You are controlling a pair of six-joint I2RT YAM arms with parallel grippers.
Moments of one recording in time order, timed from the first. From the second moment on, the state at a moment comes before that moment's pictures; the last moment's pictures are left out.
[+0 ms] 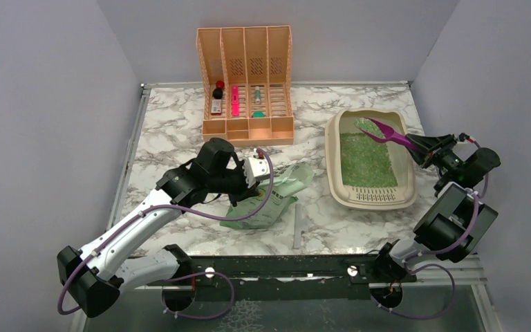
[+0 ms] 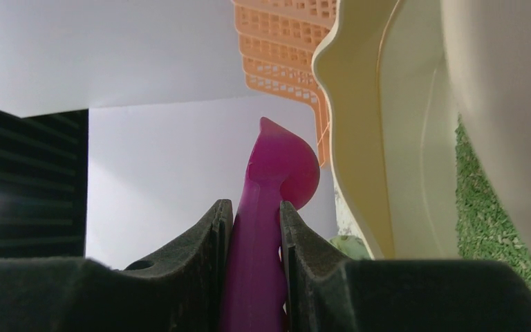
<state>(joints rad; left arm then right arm) -0.73 1.03 0.99 -0.65 0.48 0.39 -0.77 1.48 0.66 0.78 -1.35 1.53</state>
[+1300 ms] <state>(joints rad) -0.73 0.98 0.97 -0.67 0.48 0.39 -0.77 1.04 0.57 0.05 -0.88 0.98</state>
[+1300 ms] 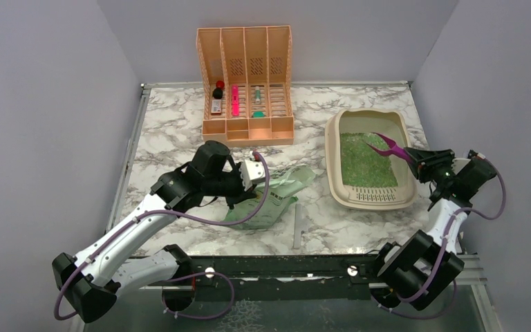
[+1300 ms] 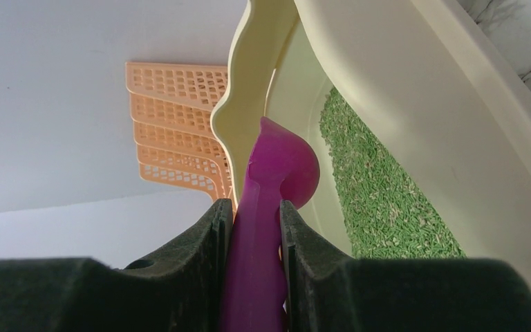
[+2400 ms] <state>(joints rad) -0.73 0.95 0.96 -0.68 0.47 0.38 -0.77 1.02 0.59 -0.06 -0.85 0.95</state>
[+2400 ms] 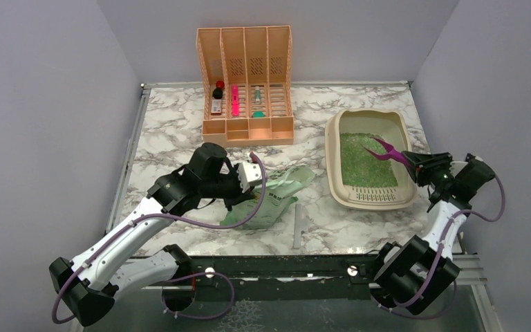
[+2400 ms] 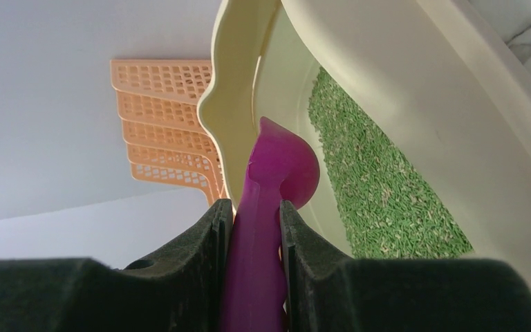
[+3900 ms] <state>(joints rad) -0.73 0.94 0.96 -0.68 0.47 0.38 -0.77 0.94 0.52 -0.23 -0.86 0.87</state>
